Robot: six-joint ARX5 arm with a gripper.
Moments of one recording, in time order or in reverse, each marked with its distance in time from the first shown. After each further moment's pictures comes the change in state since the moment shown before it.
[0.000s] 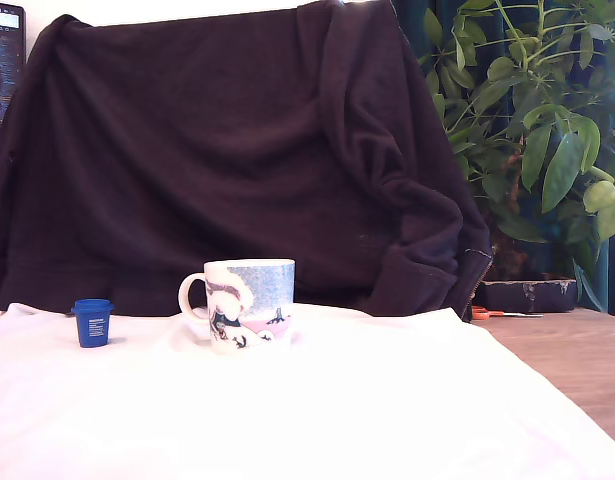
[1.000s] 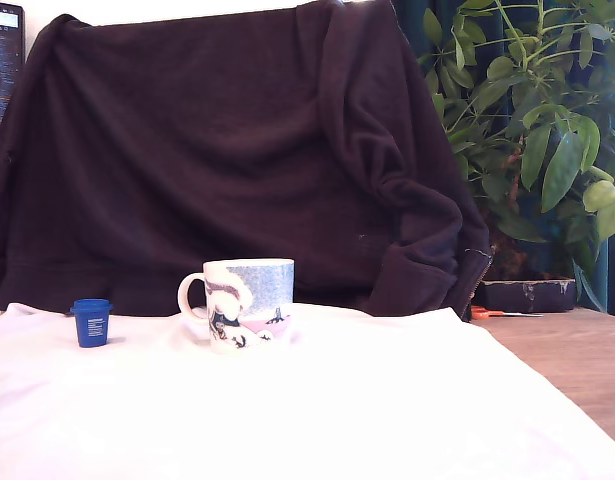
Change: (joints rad) arm -0.113 0.174 -0.014 0.353 0.173 -0.315
